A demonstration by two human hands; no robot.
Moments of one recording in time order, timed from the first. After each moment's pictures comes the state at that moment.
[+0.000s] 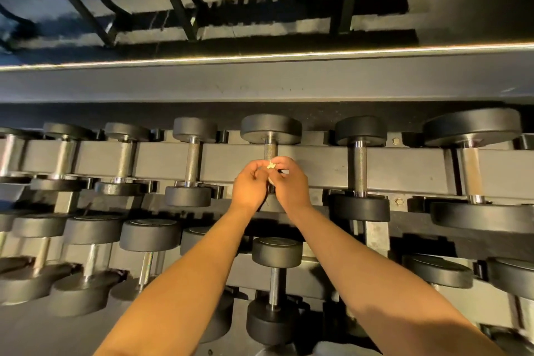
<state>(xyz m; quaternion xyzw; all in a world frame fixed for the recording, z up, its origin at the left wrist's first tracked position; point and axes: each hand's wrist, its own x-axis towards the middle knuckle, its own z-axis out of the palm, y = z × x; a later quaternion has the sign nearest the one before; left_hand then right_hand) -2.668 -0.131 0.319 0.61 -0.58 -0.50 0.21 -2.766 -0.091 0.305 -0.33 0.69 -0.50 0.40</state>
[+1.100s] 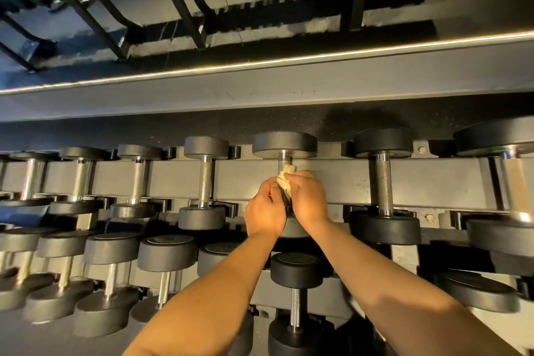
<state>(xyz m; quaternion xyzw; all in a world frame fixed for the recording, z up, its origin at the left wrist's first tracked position) -2.673 -0.132 0.309 0.68 -0.63 -0.35 0.14 -2.773 -0.126 0.274 -0.41 0.77 -0.39 0.29</state>
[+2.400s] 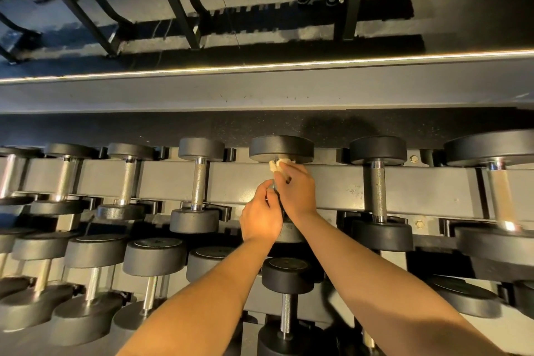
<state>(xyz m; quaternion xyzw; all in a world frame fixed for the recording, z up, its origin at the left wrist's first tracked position) -2.670 -0.133 0.304 0.68 -0.63 -0.35 0.14 -2.767 -0.147 0.284 -0.38 0.76 -0.43 0.31</state>
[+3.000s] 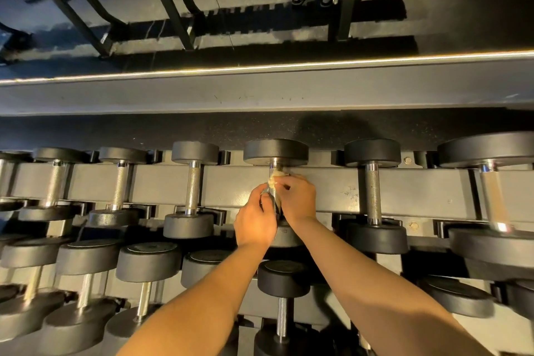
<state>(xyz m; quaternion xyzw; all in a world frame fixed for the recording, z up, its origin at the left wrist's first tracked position) -2.668 -0.134 0.302 0.68 -0.63 -0.36 0.15 -2.774 -0.137 0.283 -0.36 0.76 -0.44 0.33</state>
